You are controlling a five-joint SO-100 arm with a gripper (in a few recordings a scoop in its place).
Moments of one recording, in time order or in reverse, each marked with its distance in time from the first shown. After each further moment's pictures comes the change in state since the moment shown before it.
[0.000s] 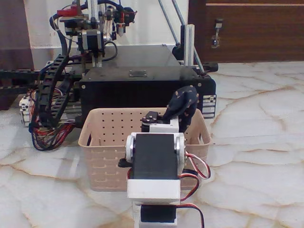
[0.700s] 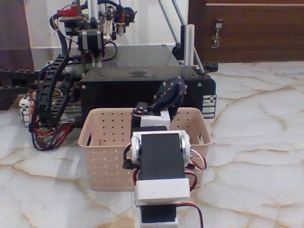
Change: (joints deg) arm -5.7 -0.1 -3.5 0.0 4.0
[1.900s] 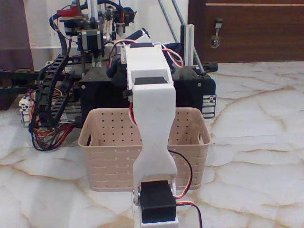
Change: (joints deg) arm -3.4 -46.3 -89.1 59.9 53.3
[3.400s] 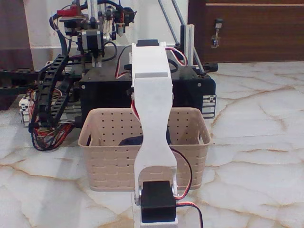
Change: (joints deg) arm 3.7 -18.8 -22.5 40.4 9.9
